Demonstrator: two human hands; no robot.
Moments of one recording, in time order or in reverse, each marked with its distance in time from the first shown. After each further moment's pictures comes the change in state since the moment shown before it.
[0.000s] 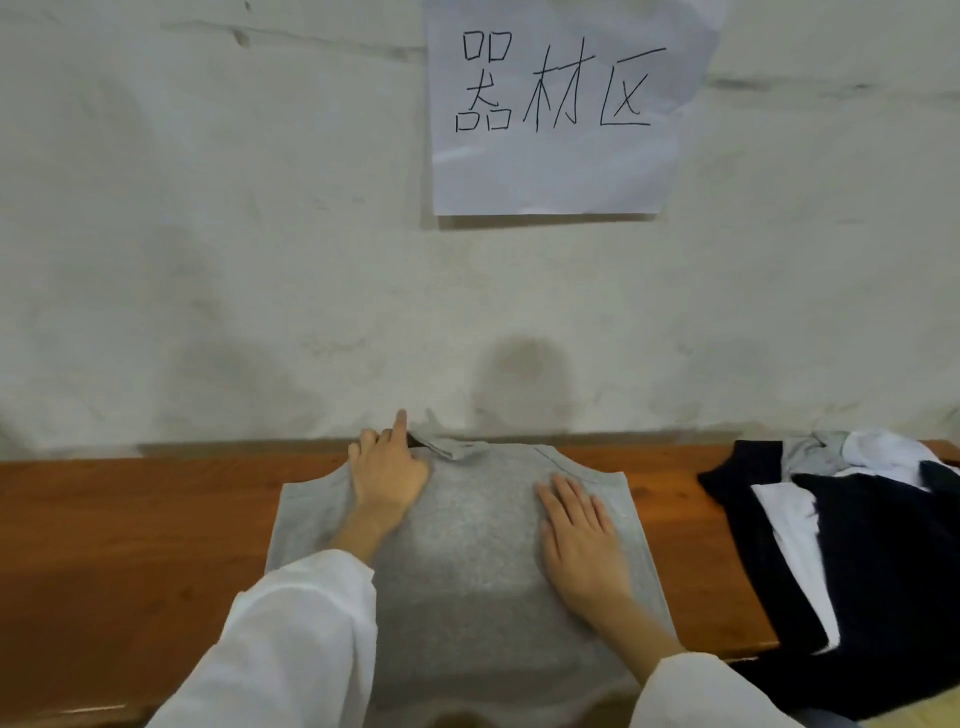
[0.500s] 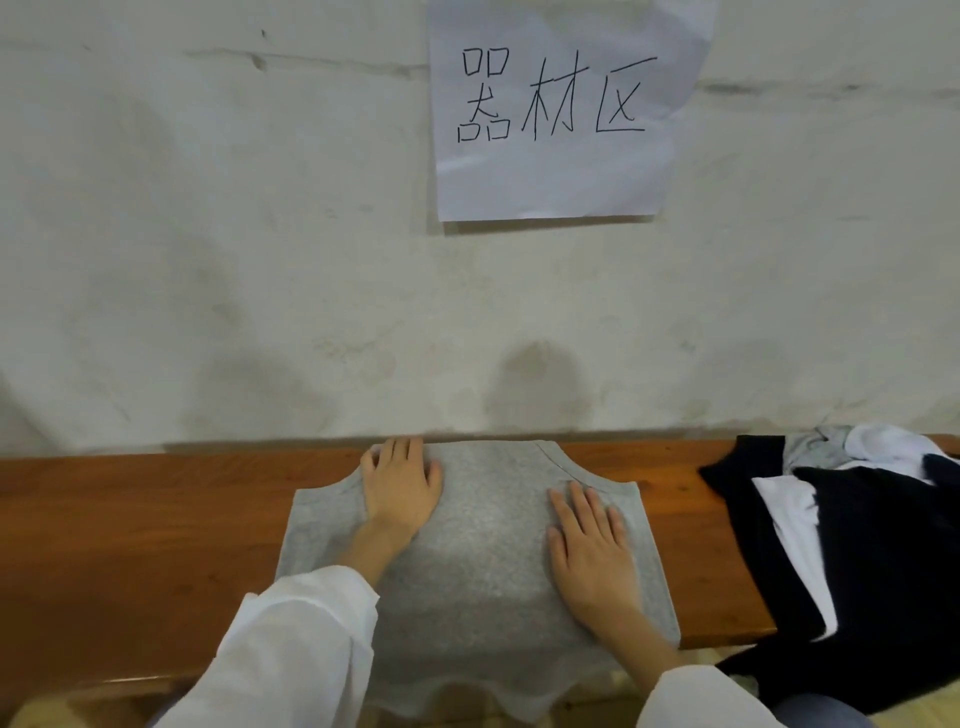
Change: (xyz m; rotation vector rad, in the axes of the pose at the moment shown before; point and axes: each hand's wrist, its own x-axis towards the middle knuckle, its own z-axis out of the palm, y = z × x) left_hand -0.031 -0.005 0.009 0.075 0.108 0.114; right_hand -0.024 -0.002 0.001 0.049 0.001 0.082
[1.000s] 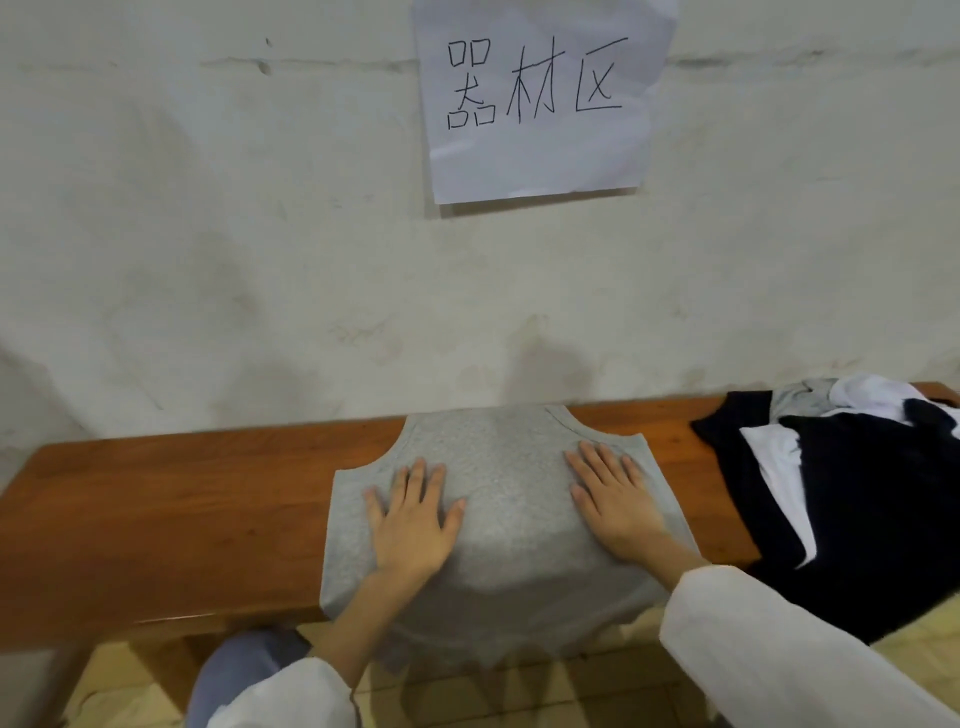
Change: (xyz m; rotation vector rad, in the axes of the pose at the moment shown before) left_hand -0.105 0.000 -0.013 0.026 -0.228 0.033; right_hand -0.002 0.036 -0.013 -0.050 -0.108 -0.122
